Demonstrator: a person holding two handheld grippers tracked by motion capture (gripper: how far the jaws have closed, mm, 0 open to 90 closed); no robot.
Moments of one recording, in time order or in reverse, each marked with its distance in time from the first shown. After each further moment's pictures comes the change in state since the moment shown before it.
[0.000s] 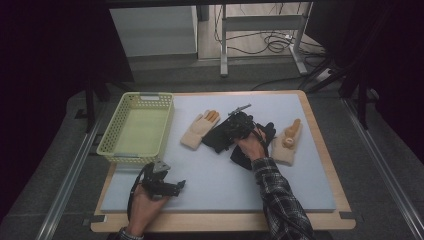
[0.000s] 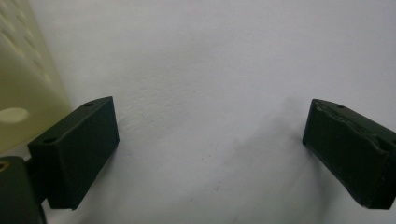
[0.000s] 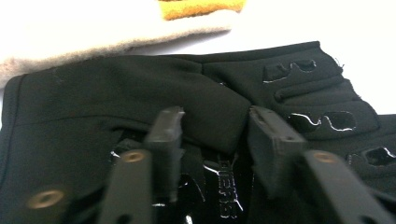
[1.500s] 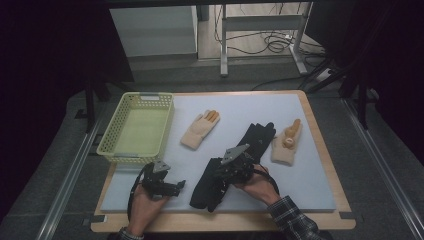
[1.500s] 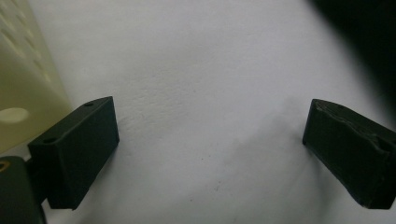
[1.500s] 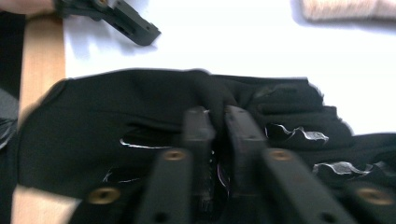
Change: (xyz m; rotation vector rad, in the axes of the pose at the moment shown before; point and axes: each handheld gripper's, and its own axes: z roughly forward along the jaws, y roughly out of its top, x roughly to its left) left arm 0.000 0.000 0.000 0.001 0.001 -0.005; right arm 0.109 -0.078 -0.087 -0.052 0.401 -0.357
